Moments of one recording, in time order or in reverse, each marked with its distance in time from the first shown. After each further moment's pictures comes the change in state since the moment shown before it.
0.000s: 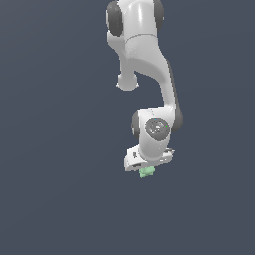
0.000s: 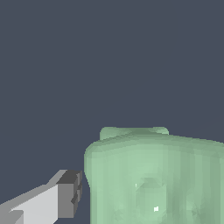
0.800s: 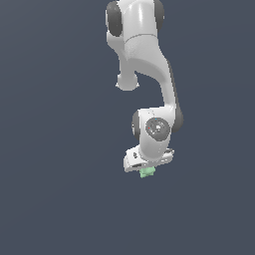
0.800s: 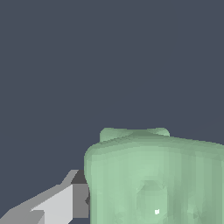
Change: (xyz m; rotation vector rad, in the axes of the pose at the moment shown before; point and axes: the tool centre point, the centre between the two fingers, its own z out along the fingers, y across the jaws) arm 0.001 0.000 -0.001 0.000 0.001 0.000
